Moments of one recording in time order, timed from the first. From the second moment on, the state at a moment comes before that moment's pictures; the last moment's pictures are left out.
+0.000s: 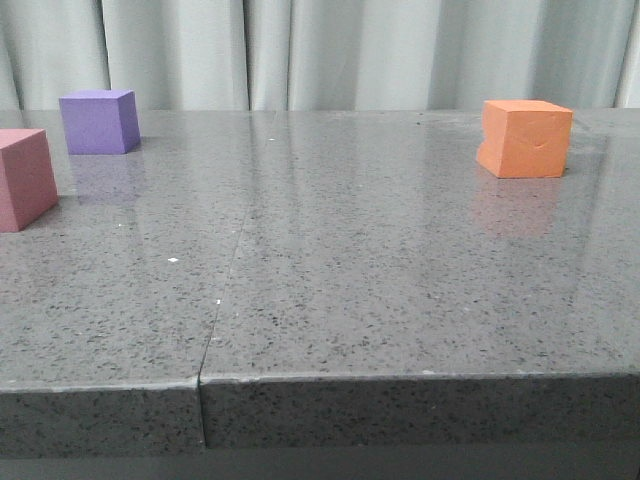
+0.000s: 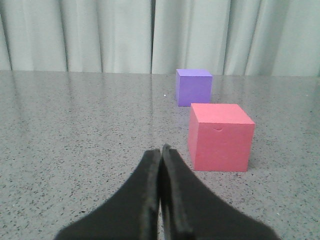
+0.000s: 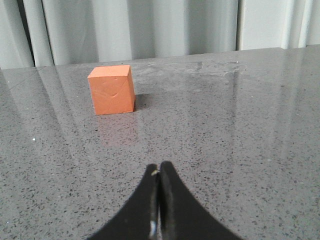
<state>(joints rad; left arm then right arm) 0.00 -0.01 0.00 -0.02 0.09 -0.03 0.01 -0.01 0.03 0.01 0.09 0.10</state>
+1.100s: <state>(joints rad) 0.00 -0.01 0.00 -0.02 0.09 -0.03 0.01 -0.01 0.03 0.01 -0.01 0.10</state>
